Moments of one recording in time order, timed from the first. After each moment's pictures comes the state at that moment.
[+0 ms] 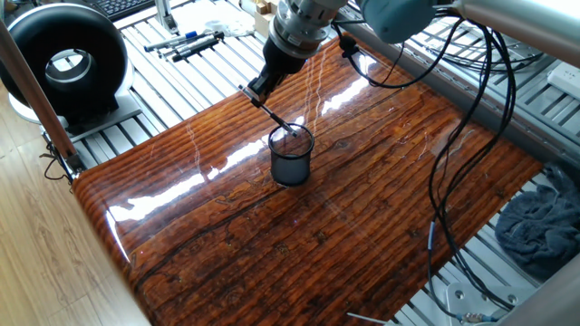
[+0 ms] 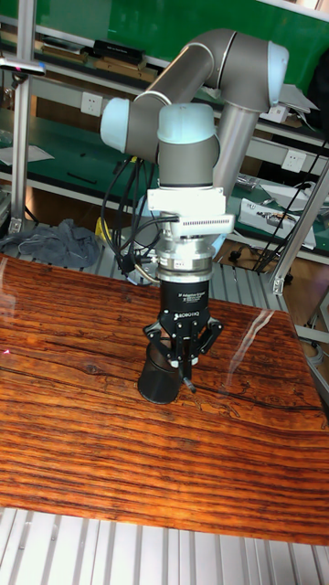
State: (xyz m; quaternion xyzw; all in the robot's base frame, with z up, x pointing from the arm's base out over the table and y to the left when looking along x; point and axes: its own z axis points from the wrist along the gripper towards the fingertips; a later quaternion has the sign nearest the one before) arm 0.607 0.061 0.135 -0.13 0.97 0.10 0.18
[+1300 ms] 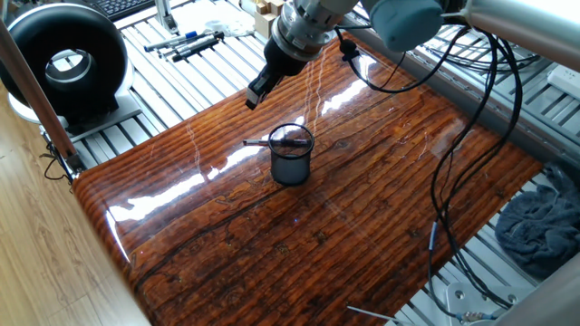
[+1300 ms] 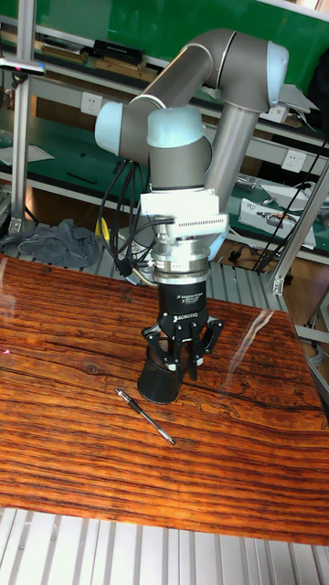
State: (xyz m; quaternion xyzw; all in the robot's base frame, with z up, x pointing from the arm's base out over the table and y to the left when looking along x) arm 0.606 0.061 0.129 -0.16 0.96 0.11 0.19
